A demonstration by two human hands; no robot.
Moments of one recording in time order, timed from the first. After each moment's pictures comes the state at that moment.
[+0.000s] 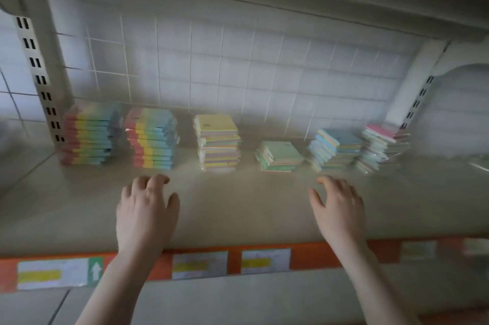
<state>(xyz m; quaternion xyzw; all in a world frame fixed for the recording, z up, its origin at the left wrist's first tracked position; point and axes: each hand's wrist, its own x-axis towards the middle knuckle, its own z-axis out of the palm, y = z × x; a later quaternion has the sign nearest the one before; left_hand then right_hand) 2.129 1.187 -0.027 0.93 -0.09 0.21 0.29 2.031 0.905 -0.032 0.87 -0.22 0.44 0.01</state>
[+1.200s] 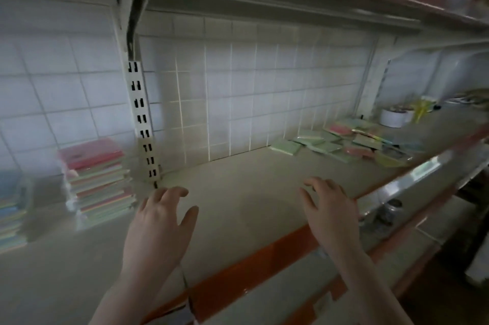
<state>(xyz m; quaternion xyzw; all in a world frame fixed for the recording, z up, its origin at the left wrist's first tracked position) 1.947 0.613 0.011 0.87 -0.34 0.11 0.33 1.789 0.407 -0.018 0.82 -0.36 0.44 0.02</state>
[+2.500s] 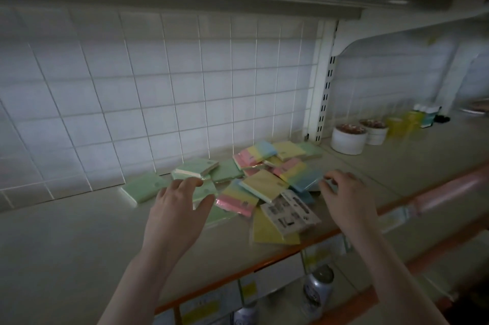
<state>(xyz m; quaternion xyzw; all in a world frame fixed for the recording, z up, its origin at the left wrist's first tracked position) 1.800 0.164 0.017 0.90 -0.31 0.08 0.30 1.647 -0.070 -0.012 0.85 -0.39 0.34 -0.10</state>
